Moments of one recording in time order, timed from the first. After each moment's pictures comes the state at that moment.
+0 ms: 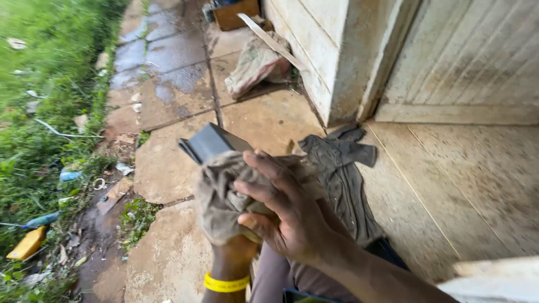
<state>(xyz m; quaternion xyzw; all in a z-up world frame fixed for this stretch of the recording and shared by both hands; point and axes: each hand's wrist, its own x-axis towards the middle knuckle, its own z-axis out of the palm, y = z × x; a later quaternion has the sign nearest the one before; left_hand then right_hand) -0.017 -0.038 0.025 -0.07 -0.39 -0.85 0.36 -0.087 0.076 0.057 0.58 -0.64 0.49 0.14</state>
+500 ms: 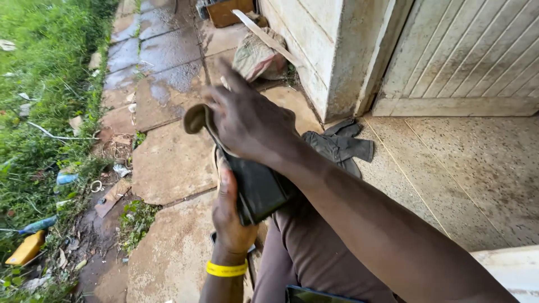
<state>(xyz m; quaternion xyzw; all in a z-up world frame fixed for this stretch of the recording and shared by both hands) -0.020 -0.057 -0.021 0.09 -0.62 -0.73 0.29 -0.158 -0.016 0.147 0.45 -0.81 0.38 -0.05</state>
